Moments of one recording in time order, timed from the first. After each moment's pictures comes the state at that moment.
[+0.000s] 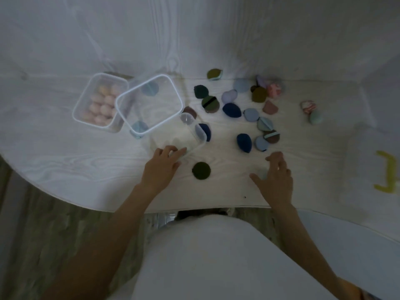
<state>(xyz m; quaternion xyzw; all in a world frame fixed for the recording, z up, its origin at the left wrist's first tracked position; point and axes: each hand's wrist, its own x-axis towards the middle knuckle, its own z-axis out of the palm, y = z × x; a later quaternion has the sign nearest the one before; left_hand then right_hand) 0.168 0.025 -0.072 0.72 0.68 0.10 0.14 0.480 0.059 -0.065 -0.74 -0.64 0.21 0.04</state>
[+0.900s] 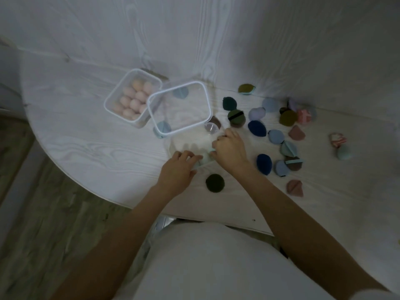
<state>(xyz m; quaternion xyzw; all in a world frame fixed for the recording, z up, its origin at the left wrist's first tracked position) 0.173 0.028 -0.067 0.68 0.71 0.10 0.16 0.307 0.151 -0.041 -0.38 -0.92 0.03 -0.06</state>
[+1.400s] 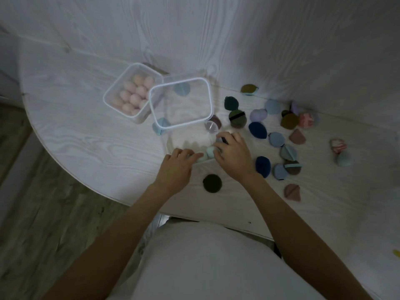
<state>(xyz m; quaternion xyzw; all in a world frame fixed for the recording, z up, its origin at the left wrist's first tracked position) 0.178 0.030 -0.063 0.67 0.72 0.10 0.15 0.332 0.150 -0.055 -0.37 -0.92 0.11 0.06</state>
